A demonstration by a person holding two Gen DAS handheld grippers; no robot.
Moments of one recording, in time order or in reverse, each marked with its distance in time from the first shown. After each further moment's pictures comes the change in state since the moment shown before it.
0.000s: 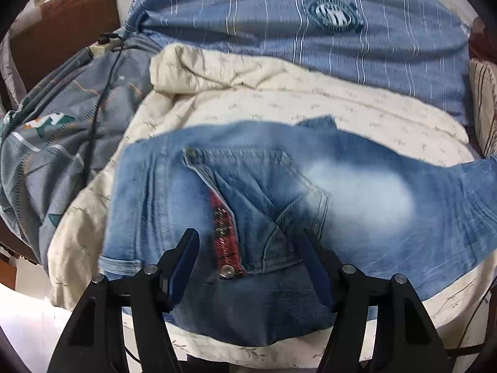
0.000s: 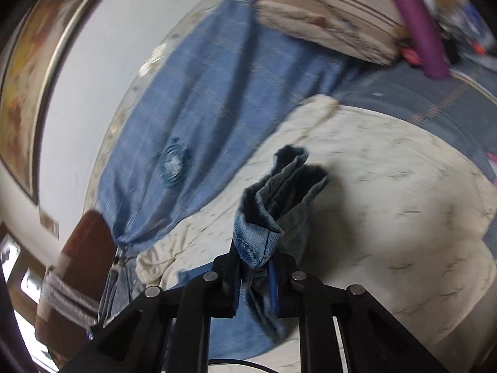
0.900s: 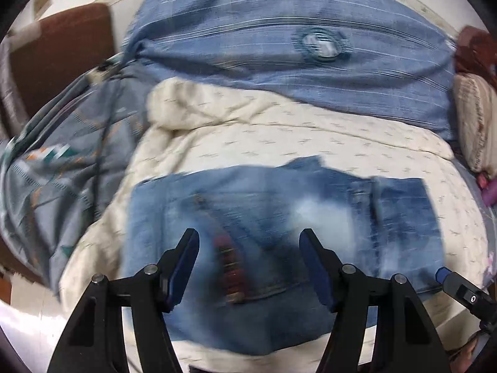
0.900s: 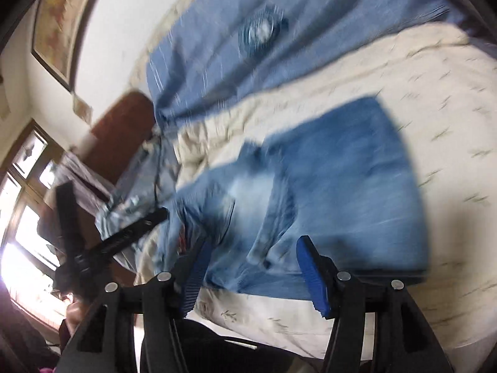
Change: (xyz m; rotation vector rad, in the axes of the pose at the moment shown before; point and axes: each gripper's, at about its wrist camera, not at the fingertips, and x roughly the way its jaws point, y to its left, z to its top) left arm -0.022 -0.006 0.027 0.042 -0.087 -0.067; right arm 0.062 0.079 -0.105 -0.263 0.365 0.181
